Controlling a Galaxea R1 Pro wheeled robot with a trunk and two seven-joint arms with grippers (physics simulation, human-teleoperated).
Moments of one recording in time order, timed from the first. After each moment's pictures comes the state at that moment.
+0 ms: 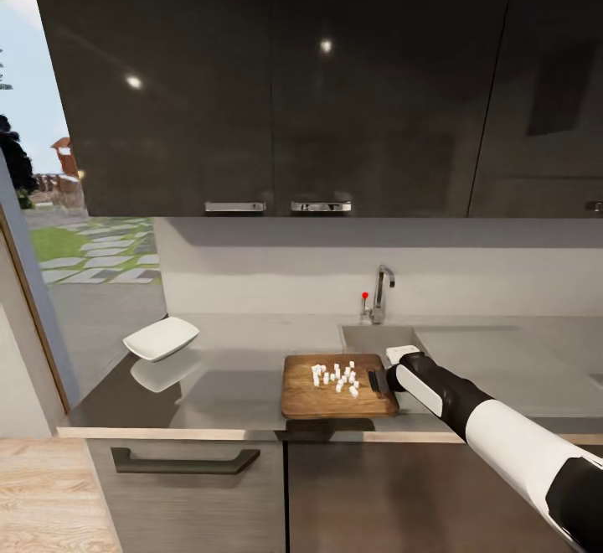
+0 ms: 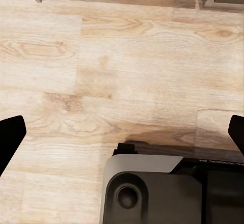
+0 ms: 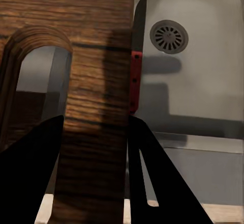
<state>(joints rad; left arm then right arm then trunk) -0.25 -0.01 -0.03 0.08 0.08 -0.25 0.10 -0.93 -0.19 0.89 -0.60 -0.93 0.62 -0.29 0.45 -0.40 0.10</state>
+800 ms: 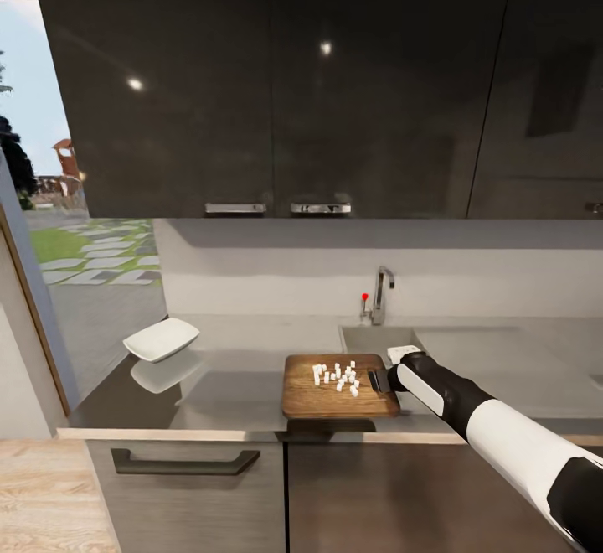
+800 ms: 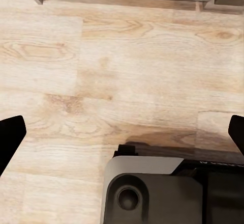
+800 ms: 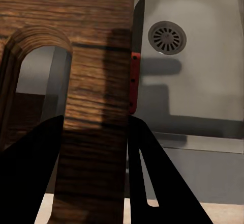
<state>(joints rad) -0.25 -0.01 -0.03 0.08 0.08 -0.25 0.10 -0.93 -0.20 0.88 -0.60 -0.94 0.63 -0.29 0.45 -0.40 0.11</state>
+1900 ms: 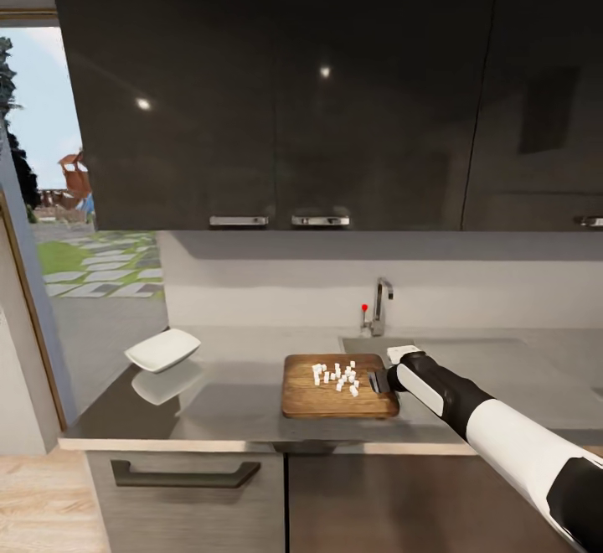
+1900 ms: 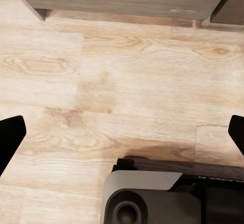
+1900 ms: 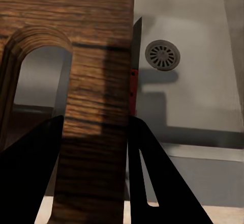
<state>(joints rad) -0.25 -0.01 -0.03 0.08 0.08 -0.25 0.10 -0.93 -0.20 0.88 -0.60 -0.93 0.63 -0.29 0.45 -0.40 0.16</state>
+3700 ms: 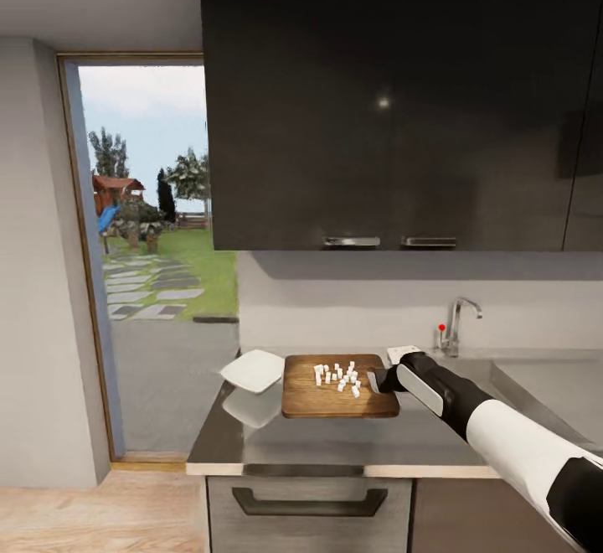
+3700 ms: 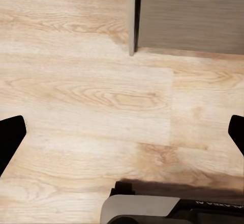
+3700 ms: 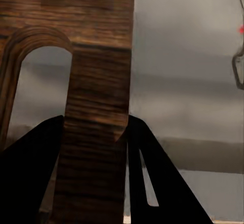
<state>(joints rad) -0.25 -0.01 -0.03 0.08 0.08 -0.25 0.10 -0.93 -0.20 0.88 -0.60 -0.94 0.63 -0.29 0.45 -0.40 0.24</state>
